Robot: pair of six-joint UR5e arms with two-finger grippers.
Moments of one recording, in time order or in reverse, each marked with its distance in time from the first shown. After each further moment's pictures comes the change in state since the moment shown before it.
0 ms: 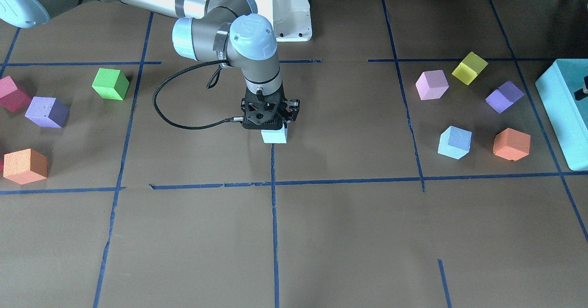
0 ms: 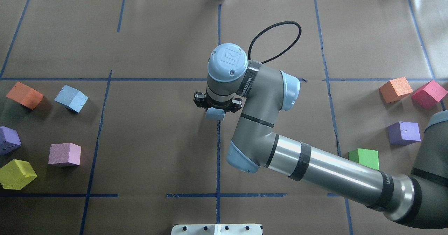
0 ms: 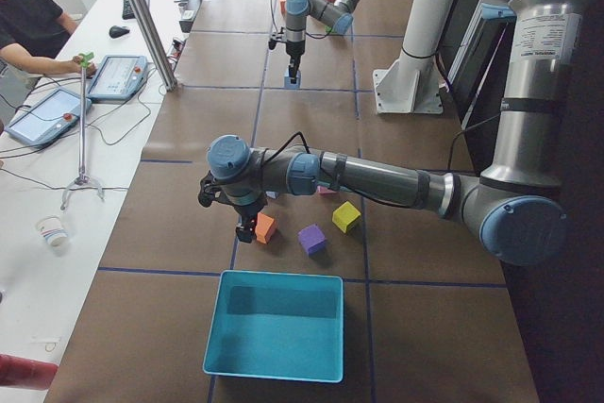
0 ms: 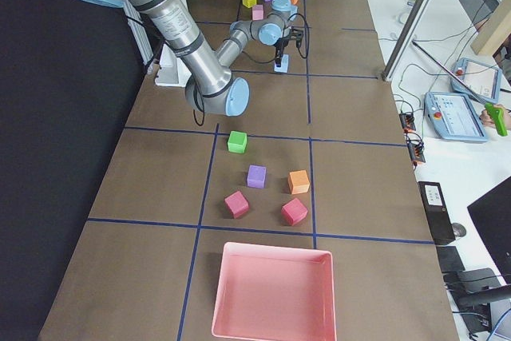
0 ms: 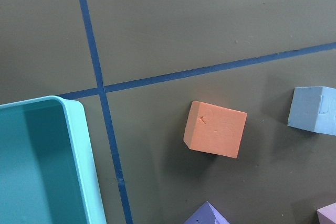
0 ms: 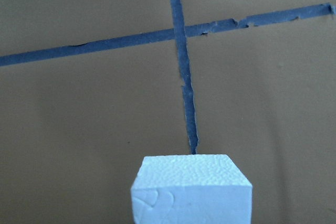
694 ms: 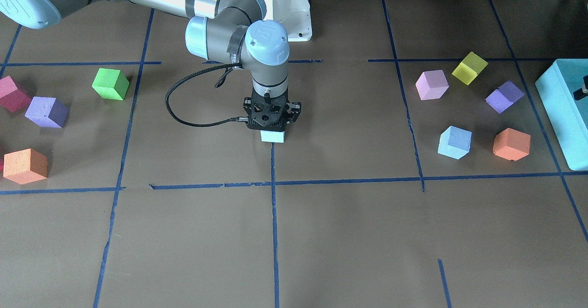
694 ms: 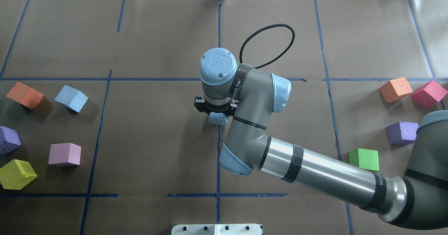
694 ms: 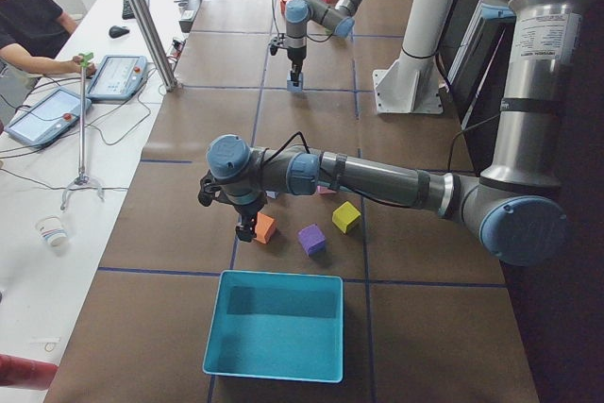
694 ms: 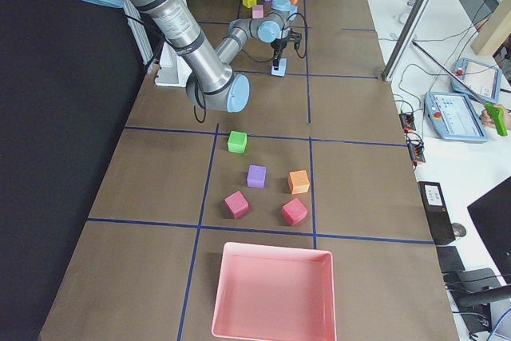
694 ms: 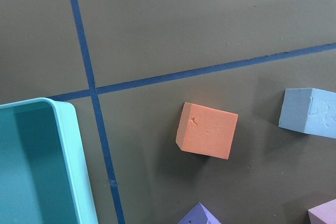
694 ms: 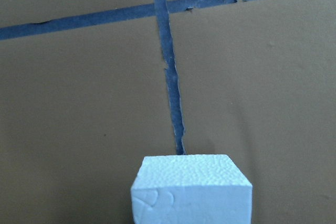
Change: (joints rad) left arm 0.000 0.000 -0.001 -0.001 -0.005 -0.001; right arm -0.012 0.019 -0.015 -0.091 -0.007 -0.007
